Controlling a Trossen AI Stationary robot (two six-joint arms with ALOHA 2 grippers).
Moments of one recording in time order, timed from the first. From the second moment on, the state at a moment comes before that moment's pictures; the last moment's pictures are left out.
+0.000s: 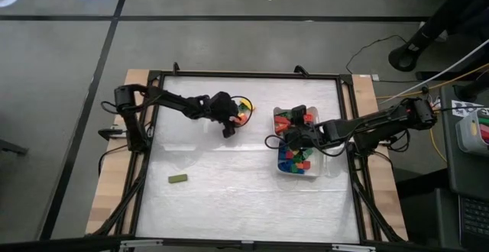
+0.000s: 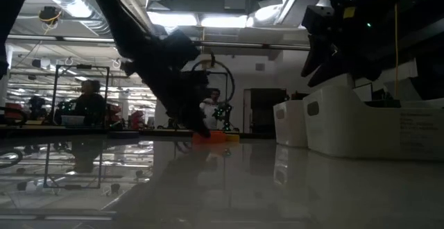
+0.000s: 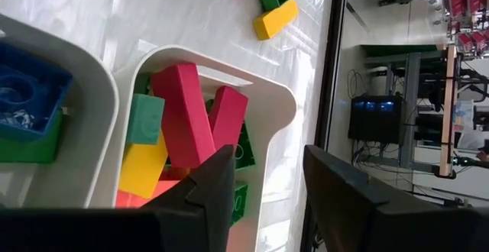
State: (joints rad) left arm 0.36 1.80 0.81 0.17 0.06 0.08; right arm 0.18 1.33 0.85 -0.58 0.72 -0.37
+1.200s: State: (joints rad) left arm 0.23 1.74 0.83 0.38 0.67 -0.43; right arm 0.18 1.47 1.01 -0.23 0.18 -0.43
